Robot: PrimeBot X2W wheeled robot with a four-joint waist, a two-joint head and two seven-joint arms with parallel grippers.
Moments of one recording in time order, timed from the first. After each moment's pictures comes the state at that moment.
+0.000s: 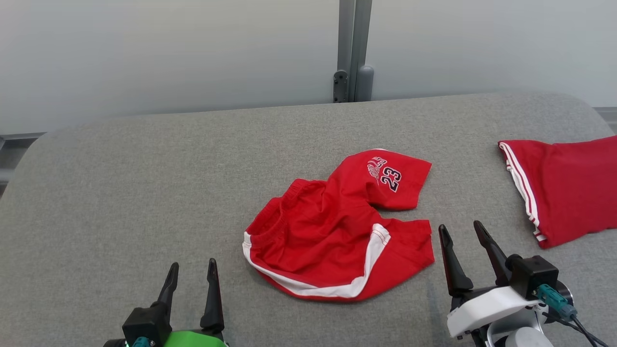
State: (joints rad) left arm 0.07 0.08 -0.23 0.19 -0.33 0.07 -0.26; right arm -0.02 -0.05 0.09 0.23 0.20 0.13 -0.26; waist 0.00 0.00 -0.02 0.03
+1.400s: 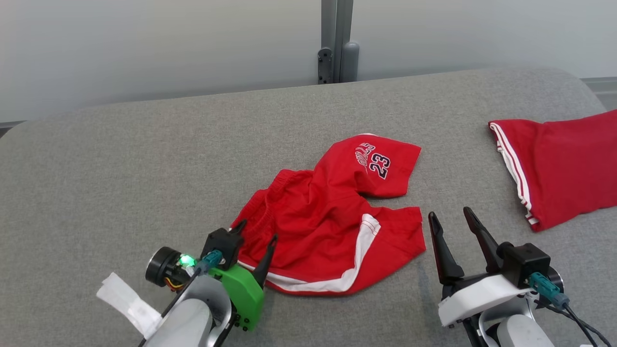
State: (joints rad) left arm -0.33 0.15 -0.51 0.54 -0.23 -0.12 -0.08; right arm -0.07 -0.05 0.12 0.22 0.20 0.13 -0.26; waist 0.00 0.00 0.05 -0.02
